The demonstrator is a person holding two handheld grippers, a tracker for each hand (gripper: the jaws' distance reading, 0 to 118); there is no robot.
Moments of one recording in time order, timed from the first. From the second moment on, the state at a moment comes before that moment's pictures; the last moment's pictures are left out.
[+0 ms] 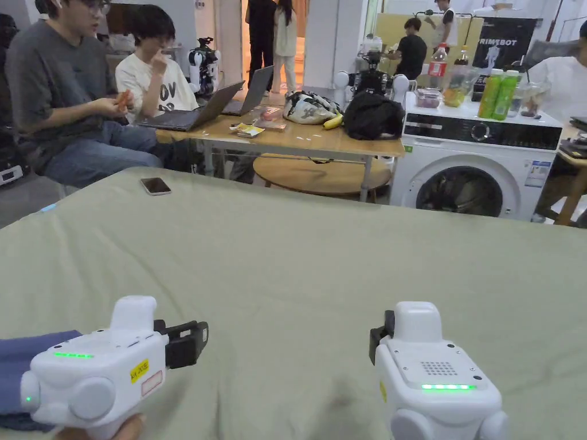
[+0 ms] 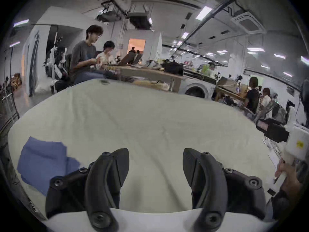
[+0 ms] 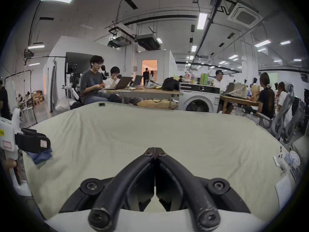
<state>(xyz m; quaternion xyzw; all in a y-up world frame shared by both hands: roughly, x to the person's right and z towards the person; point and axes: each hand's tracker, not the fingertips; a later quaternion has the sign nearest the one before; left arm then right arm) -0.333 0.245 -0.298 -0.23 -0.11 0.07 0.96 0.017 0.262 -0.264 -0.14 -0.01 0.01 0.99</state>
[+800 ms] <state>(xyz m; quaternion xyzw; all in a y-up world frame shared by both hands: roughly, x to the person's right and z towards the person) -0.195 0.264 -0.295 -0.12 -0.10 0.06 0.99 0.095 0.262 -0.234 -0.11 -0.11 -0.03 0.99</state>
